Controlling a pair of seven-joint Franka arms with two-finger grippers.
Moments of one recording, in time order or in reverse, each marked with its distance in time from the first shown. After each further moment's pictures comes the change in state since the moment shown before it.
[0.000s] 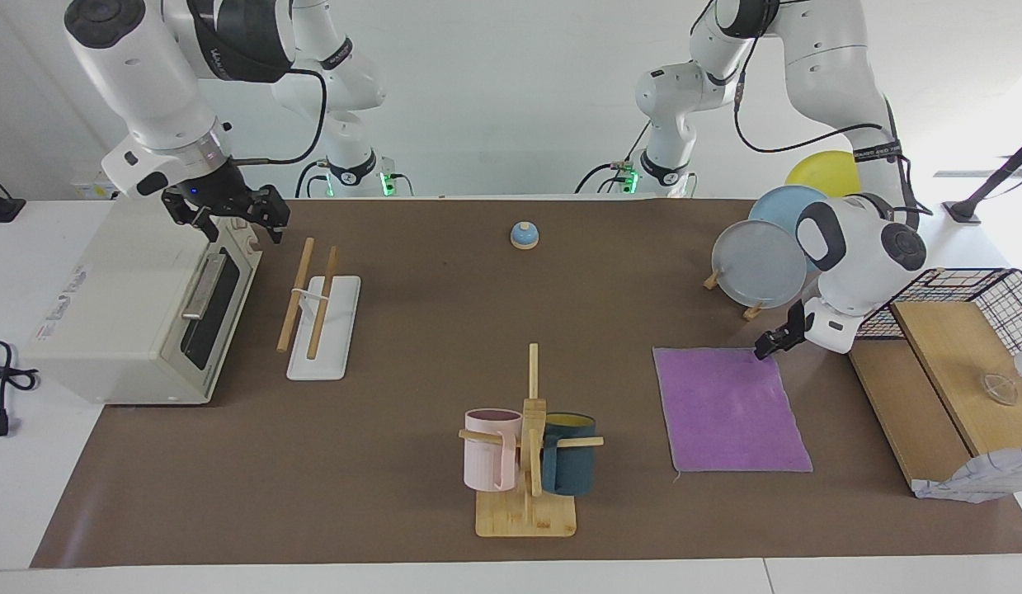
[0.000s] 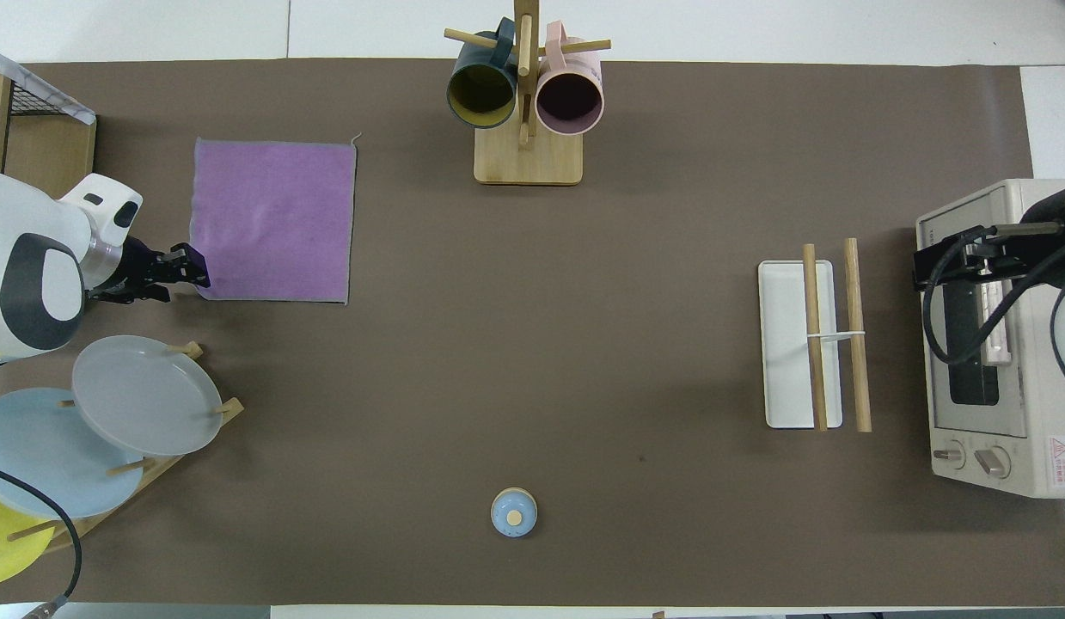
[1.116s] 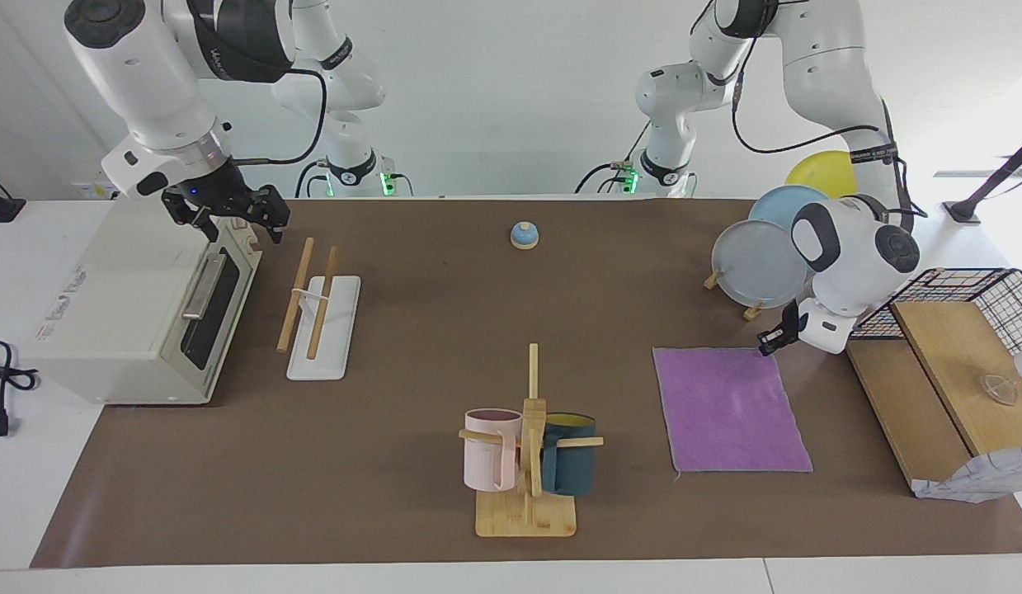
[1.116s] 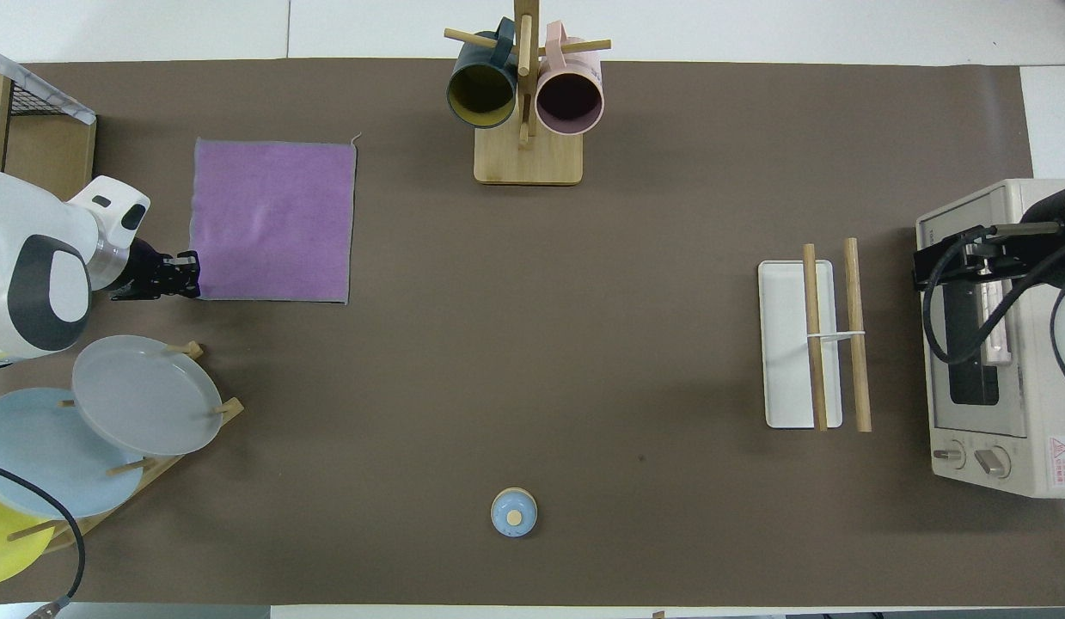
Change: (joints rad) left arm -0.002 0.000 -0.008 -0.003 -0.001 0.001 0.065; right arm 0.000 0.000 0.000 0.000 0.000 0.000 0.000
